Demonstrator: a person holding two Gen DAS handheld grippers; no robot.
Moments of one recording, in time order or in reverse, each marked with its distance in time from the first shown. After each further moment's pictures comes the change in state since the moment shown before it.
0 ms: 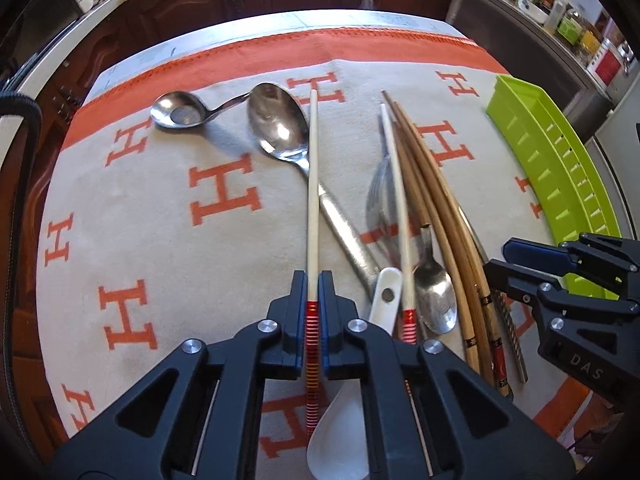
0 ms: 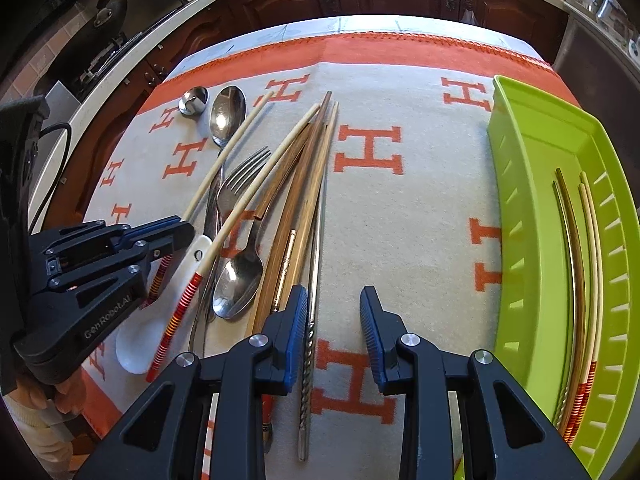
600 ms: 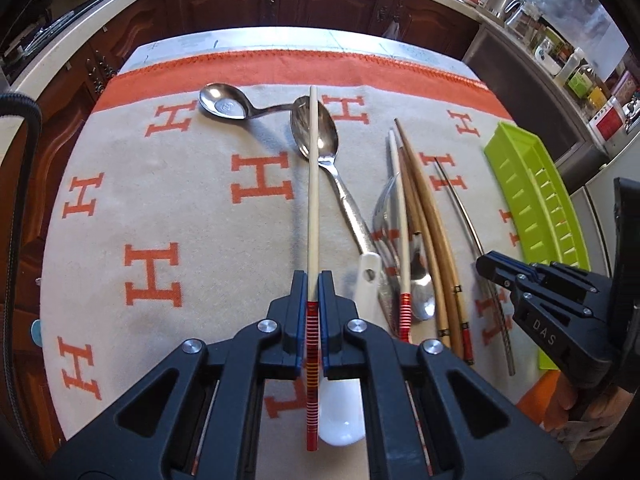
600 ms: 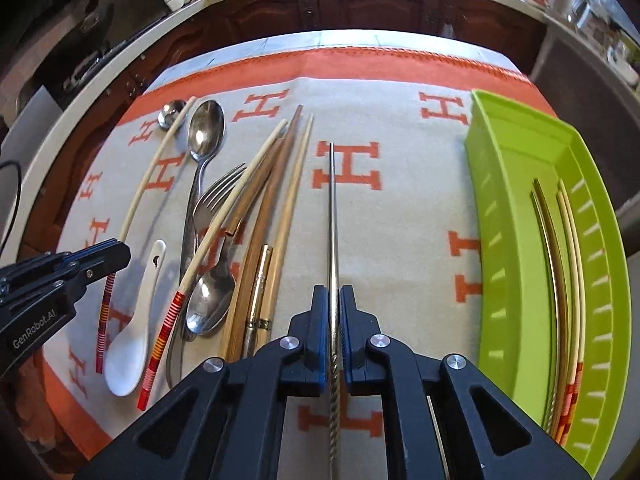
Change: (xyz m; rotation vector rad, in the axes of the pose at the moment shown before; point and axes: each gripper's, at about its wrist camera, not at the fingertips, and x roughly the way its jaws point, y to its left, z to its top) left arm -0.042 0.023 -0.016 -0.154 -0.050 -0.056; right arm -0.004 -0.004 0.000 0.041 -0.057 -0.075
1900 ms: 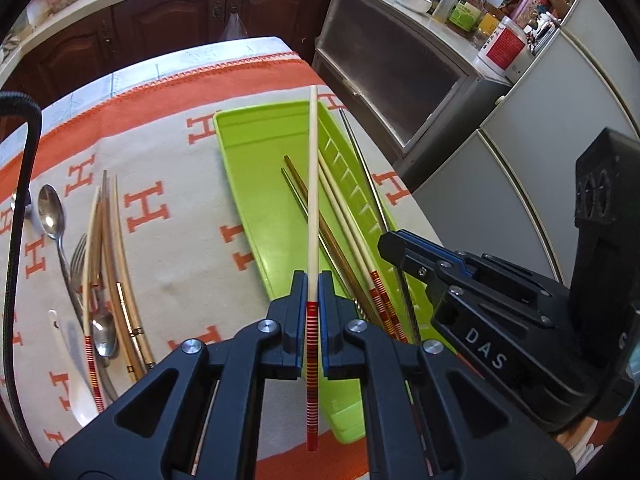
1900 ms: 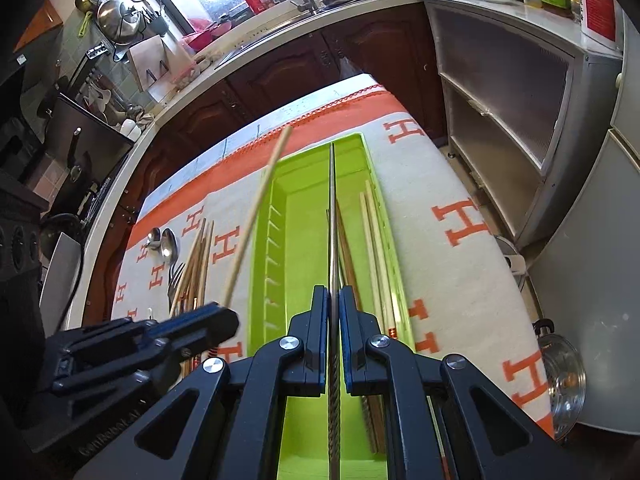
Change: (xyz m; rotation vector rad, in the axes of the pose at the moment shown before) left arm -0.006 -0.266 0.010 0.262 0.071 -0.206; right arm -0.120 -0.200 -0.053 0.343 -0.199 0.114
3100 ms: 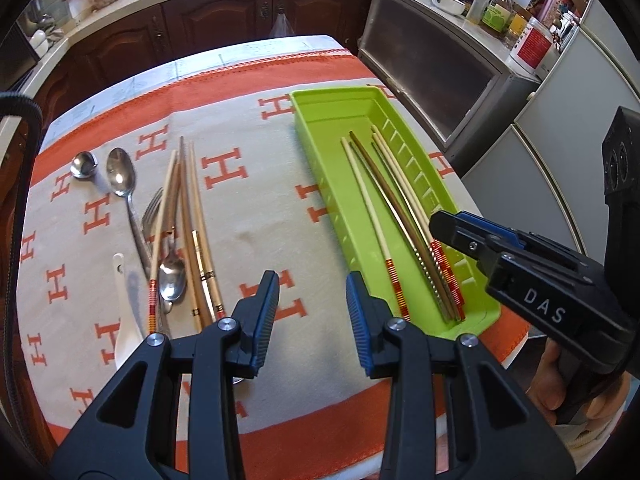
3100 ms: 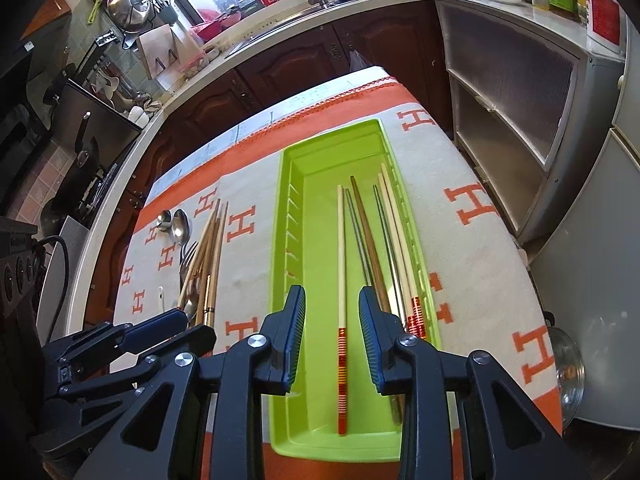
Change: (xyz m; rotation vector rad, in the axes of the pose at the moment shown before) left arm -0.044 0.036 -0.048 -0.033 -0.021 0.151; right arm -0.008 0.028 -0.023 -0.024 0.021 0.004
